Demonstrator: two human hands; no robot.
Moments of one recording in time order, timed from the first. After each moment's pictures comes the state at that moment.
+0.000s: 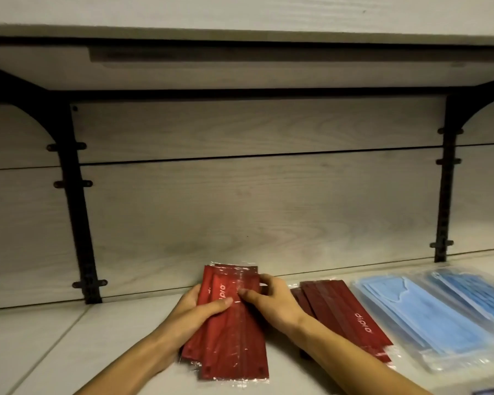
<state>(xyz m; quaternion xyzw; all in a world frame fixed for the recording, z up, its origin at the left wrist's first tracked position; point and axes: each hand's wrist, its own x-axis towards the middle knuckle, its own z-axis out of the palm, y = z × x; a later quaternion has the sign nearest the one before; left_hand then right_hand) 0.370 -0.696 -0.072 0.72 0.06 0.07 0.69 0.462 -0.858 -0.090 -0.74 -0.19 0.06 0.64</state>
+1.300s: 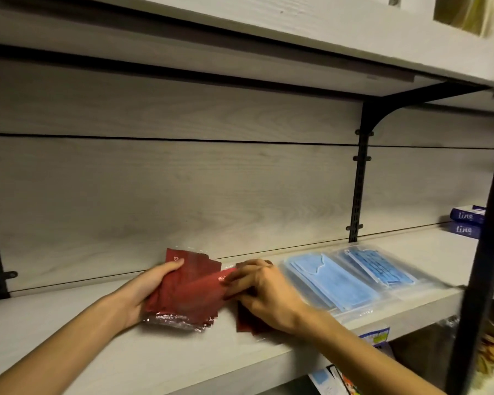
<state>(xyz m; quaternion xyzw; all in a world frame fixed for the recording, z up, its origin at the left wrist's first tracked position) 0.405 -0.728 -0.060 0.64 0.11 -0.08 0.75 0.432 -0.977 -0.080 -0.86 -0.41 -0.18 0.25</state>
